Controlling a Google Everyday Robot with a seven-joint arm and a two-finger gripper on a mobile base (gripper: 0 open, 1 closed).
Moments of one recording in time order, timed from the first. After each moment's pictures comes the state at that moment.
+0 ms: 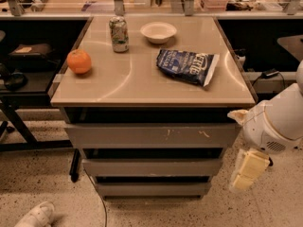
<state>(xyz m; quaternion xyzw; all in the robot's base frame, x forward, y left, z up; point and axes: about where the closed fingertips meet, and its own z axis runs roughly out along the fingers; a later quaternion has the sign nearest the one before) 0.398 -0.199 0.803 -0.61 0.77 0.06 0.17</state>
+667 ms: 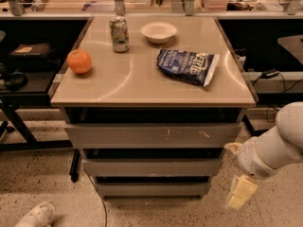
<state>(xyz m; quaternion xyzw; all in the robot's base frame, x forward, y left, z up) 0.397 -0.224 0.673 -0.58 0.79 0.13 0.15</state>
